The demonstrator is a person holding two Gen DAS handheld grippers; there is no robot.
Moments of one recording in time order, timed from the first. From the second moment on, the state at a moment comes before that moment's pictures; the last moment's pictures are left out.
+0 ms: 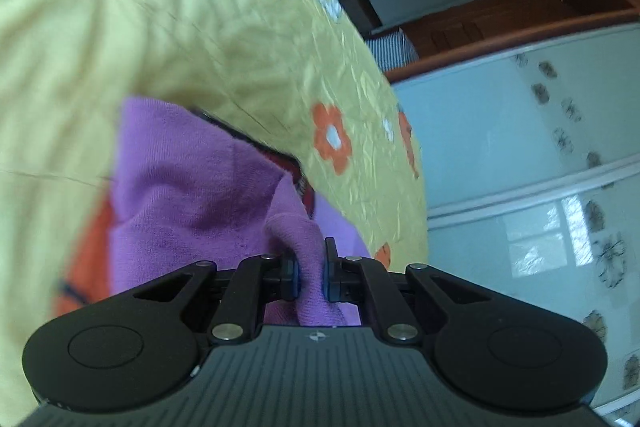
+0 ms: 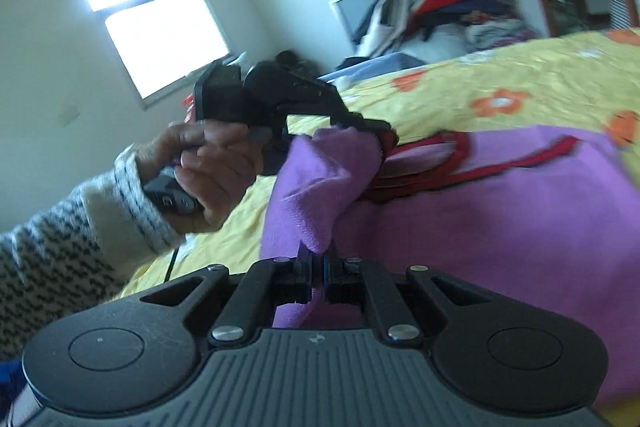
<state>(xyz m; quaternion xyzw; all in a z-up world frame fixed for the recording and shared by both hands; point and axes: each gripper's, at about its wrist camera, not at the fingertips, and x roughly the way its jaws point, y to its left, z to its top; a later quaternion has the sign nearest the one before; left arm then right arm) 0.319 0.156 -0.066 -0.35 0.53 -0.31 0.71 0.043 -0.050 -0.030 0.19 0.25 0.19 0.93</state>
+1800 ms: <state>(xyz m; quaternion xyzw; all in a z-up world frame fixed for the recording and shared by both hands) 0.221 0.036 -0.012 -0.12 0.49 -0.38 0.78 -0.026 -0.223 -0.060 0.29 0.28 0.12 0.91</state>
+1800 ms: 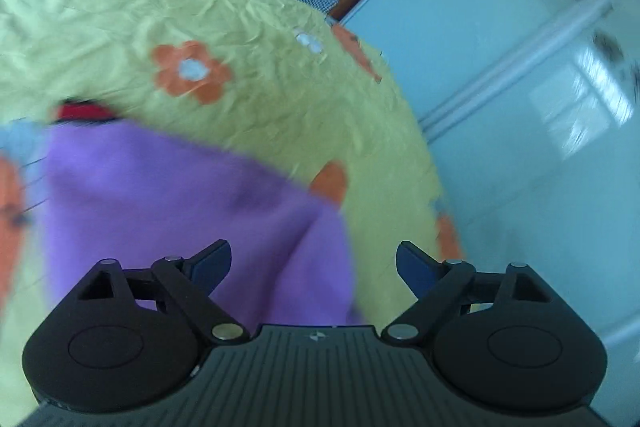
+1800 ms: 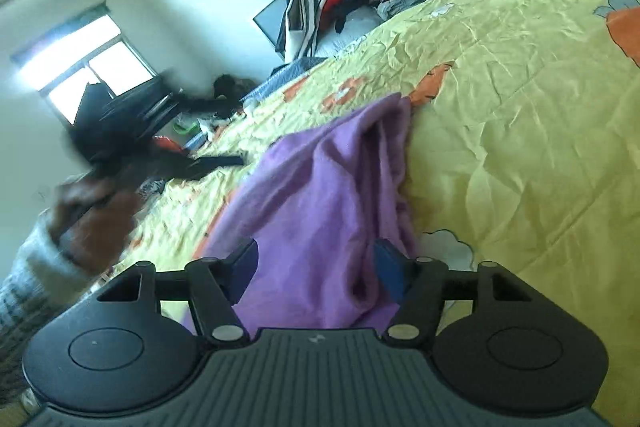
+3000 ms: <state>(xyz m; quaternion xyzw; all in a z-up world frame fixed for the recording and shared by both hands) 0.072 0.019 -0.057 0.06 0.46 -0.33 0.82 0.126 -0.304 -0.091 0.45 0.29 0.16 0.83</state>
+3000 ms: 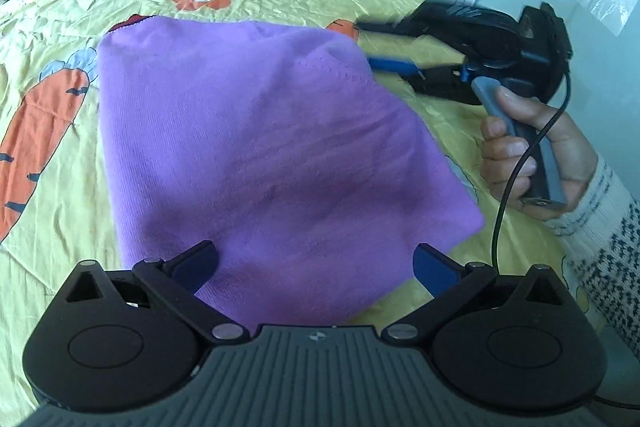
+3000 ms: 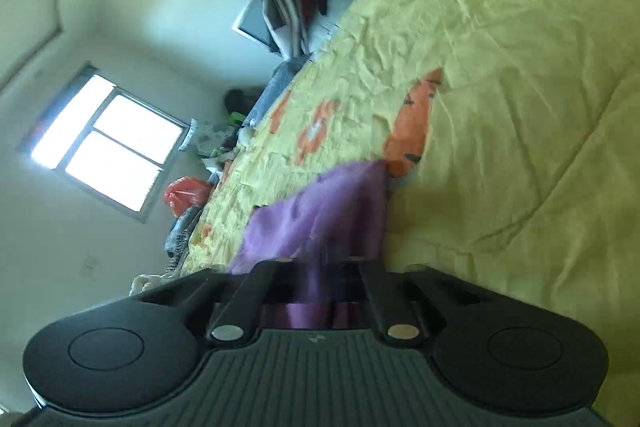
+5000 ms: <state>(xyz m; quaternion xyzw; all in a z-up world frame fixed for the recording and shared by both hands) 0.228 0.048 -0.085 -0.06 0.46 -0.18 0.87 0.095 -0.174 -0.053 0.00 0.33 0.11 0.94</state>
